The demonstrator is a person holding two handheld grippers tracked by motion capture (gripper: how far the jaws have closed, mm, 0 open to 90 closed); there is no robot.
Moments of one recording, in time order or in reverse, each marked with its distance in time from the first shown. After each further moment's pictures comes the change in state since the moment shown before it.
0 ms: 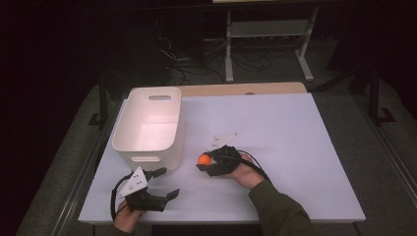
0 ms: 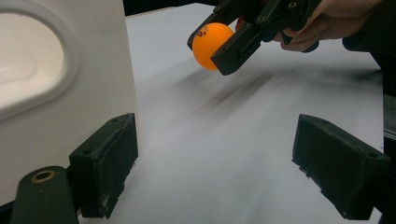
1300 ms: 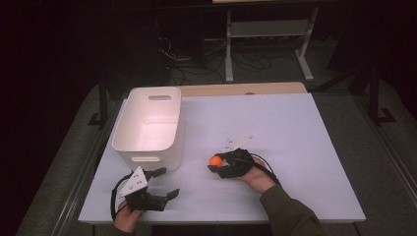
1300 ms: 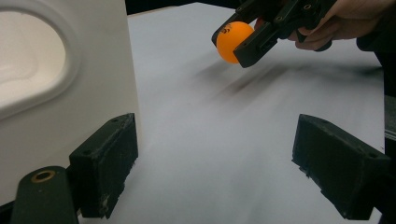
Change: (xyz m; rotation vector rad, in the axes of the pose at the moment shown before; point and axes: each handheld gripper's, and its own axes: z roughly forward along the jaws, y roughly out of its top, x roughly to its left) left arm 0.000 0.000 0.000 0.002 0.002 -0.004; right arm -0.008 -0.024 -0.023 -0.004 -0.047 0.037
